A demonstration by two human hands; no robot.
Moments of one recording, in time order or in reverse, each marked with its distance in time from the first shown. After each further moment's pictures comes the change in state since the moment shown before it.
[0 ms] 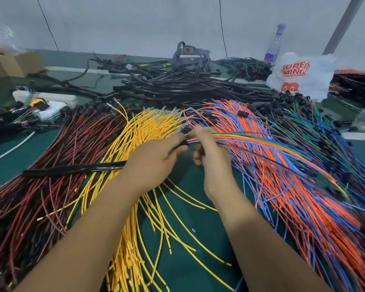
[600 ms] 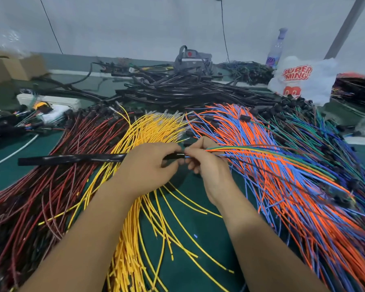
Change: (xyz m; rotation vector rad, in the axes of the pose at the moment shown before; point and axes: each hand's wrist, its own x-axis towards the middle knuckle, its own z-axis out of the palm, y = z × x) left_hand -0.003 -0.011 -0.008 0.045 -0.012 0.034; right_hand 0.004 0.007 -0.007 -0.125 -0.201 0.040
